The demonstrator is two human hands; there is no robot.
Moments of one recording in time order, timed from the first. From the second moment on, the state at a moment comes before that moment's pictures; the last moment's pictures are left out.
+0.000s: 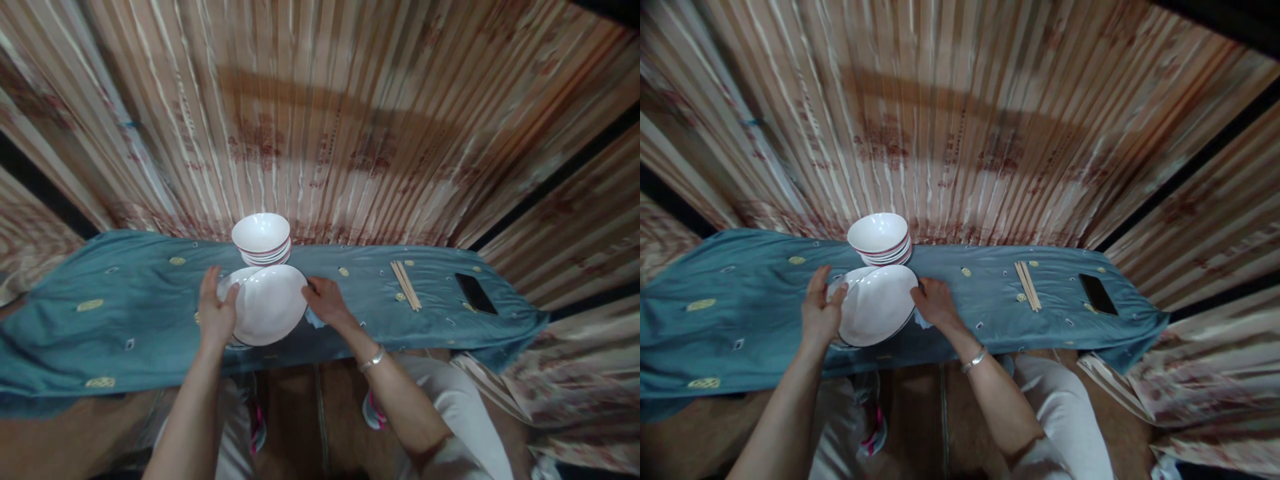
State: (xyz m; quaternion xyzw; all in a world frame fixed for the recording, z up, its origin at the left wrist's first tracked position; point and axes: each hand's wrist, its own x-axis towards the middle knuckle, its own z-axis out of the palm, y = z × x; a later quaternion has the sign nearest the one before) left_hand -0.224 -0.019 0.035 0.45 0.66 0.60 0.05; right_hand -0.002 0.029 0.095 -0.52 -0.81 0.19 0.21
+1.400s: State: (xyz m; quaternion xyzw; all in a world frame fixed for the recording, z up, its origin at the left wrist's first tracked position) left_hand -0.217 -0.028 0.056 0.34 0.61 0.69 0.19; right_hand -0.006 0.032 0.061 -0.51 -0.70 0.35 0.36
